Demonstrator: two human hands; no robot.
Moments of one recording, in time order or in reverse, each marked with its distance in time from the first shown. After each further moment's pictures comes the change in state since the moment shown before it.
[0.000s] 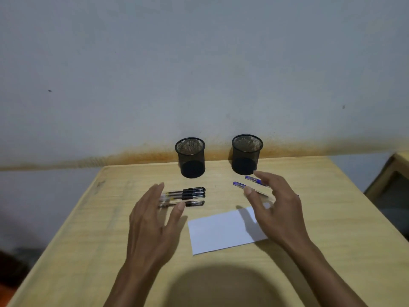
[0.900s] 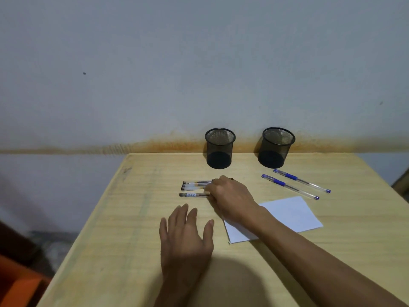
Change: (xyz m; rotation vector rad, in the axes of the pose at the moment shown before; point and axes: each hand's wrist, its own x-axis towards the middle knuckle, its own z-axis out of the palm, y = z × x) left_hand -0.038 -0.055 0.019 0.414 -0.098 -0.021; right_hand 0.009 -0.048 0.149 -0.653 -0.542 -0.529
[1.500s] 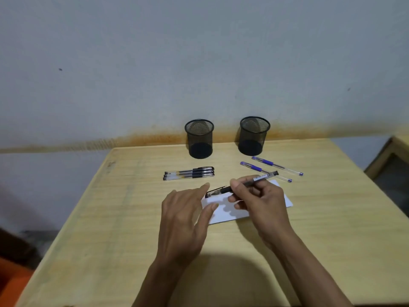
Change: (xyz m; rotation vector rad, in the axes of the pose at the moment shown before) left_hand -0.014 0.047 -0.042 -0.413 0.183 0.419; right_hand -0.113 0.000 -0.080 1.399 0.391 0.817
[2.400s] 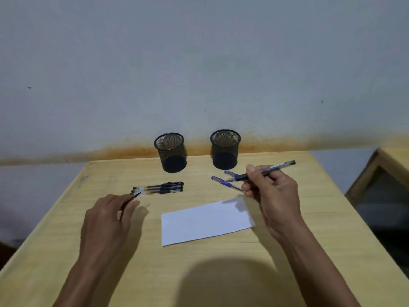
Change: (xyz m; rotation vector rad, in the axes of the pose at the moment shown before) left_hand 0.038 -0.027 -0.016 0.382 0.027 -0.276; right_hand 0.067 -0.029 -0.102 0.292 0.039 -0.059
